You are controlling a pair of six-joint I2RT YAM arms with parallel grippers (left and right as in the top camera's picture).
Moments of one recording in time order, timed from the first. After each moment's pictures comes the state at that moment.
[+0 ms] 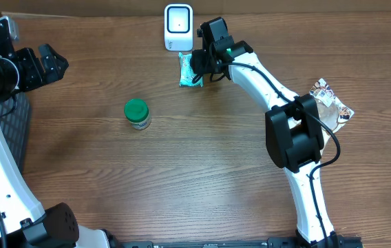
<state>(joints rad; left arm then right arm) 0.39 1.67 2.08 -1.45 0.30 -0.02 0.43 2.43 2.05 -0.61 -0.11 0.31</state>
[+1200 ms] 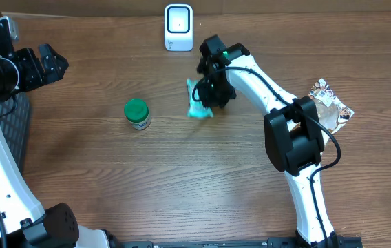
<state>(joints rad) 0.39 1.67 2.08 -1.45 0.30 -0.02 0.45 2.39 2.01 -1.15 -0.22 0.11</state>
